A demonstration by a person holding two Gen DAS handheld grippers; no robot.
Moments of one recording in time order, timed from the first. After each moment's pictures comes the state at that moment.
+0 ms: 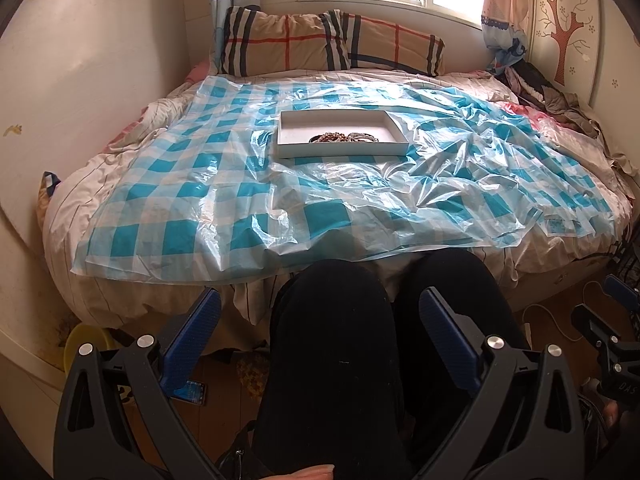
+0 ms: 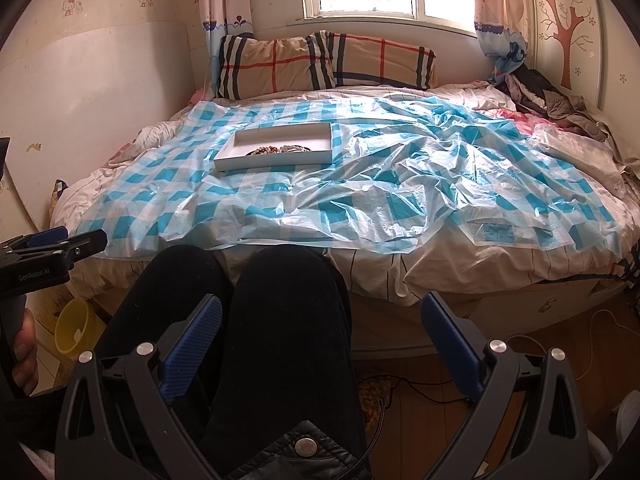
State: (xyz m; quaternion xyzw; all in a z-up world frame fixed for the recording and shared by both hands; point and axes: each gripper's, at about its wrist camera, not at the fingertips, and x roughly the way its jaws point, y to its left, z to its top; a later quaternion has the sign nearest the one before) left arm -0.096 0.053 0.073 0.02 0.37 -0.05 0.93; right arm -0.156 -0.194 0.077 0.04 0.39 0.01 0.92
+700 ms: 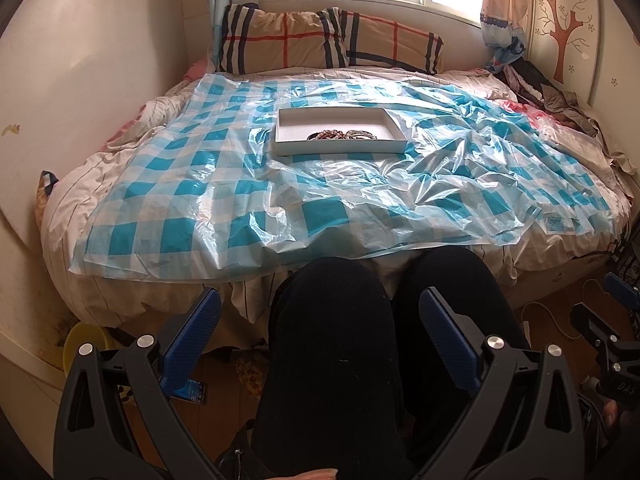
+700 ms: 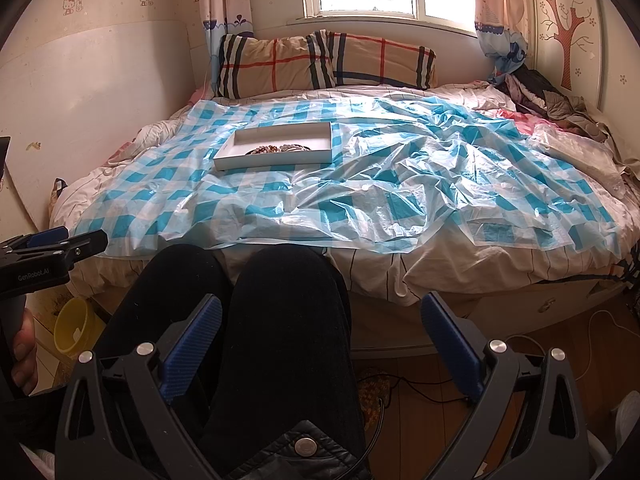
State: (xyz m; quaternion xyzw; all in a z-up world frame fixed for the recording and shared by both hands) left arm -0.098 0.051 0.072 0.02 0.38 -0.06 0.92; right arm -0.155 -0.192 0.077 0.03 0.39 0.01 0.92
